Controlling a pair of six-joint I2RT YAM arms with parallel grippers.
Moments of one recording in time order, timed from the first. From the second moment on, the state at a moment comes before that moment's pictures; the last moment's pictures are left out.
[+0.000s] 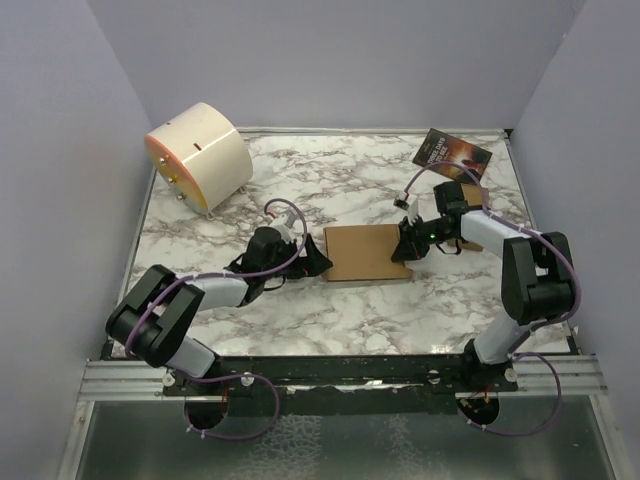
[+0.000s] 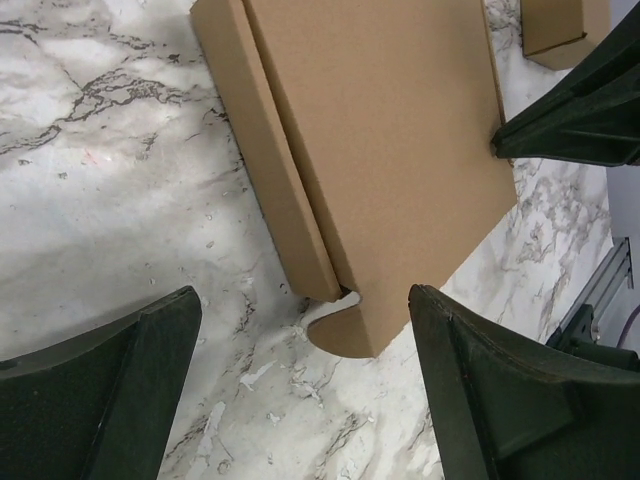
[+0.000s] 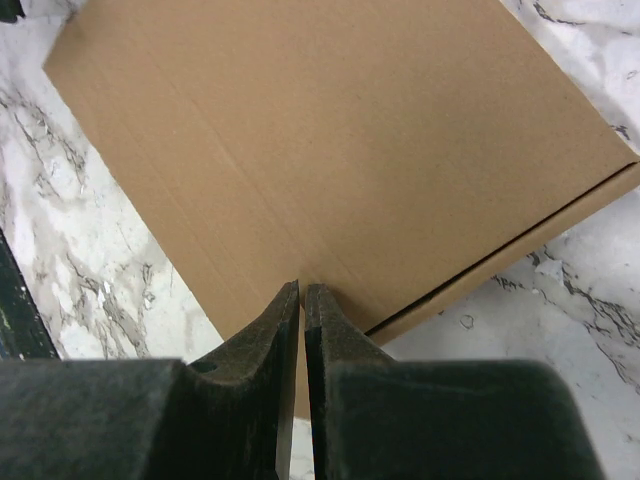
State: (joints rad) left arm -0.56 1.47 0.47 0.49 0.29 -0.71; right arm 0.14 1.67 0.96 -0.47 -0.82 -0.51
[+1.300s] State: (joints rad) left arm -0.55 1.47 0.57 0.42 0.30 -0.64; right arm -0.01 1.56 0.94 -0.43 -1.05 -0.33
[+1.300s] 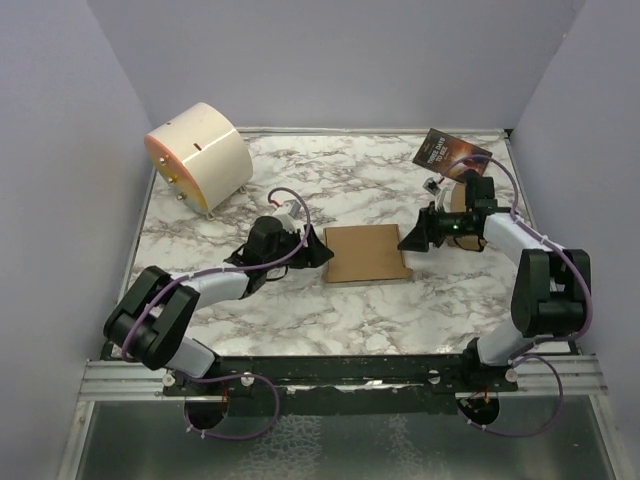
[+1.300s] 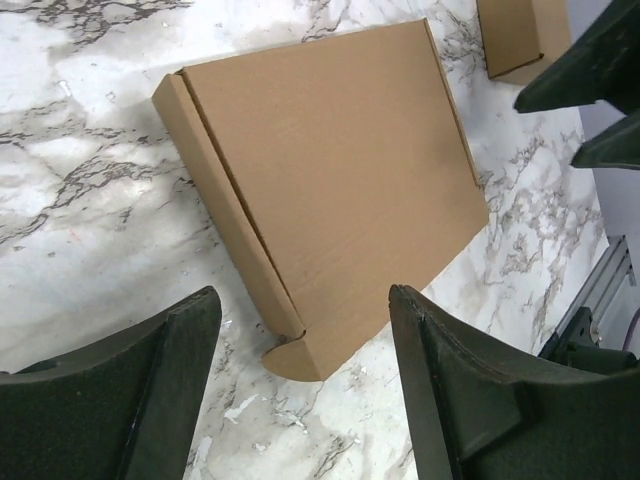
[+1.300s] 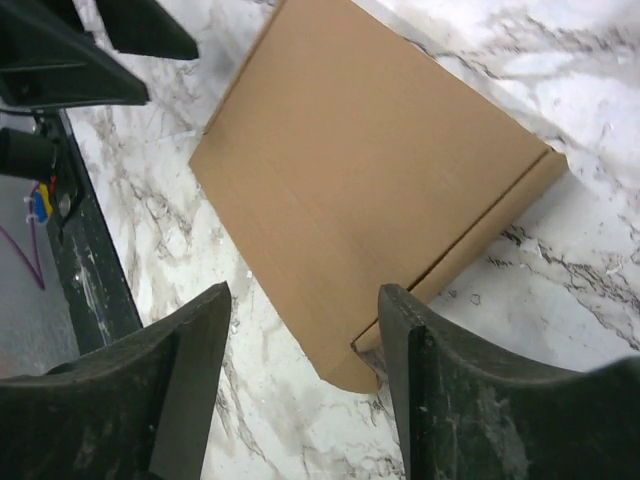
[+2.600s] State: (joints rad) left arm -0.49 1.74 0.41 0.98 0.48 -0.93; right arm -0.12 1.92 0.98 -0.43 -1.06 -0.11
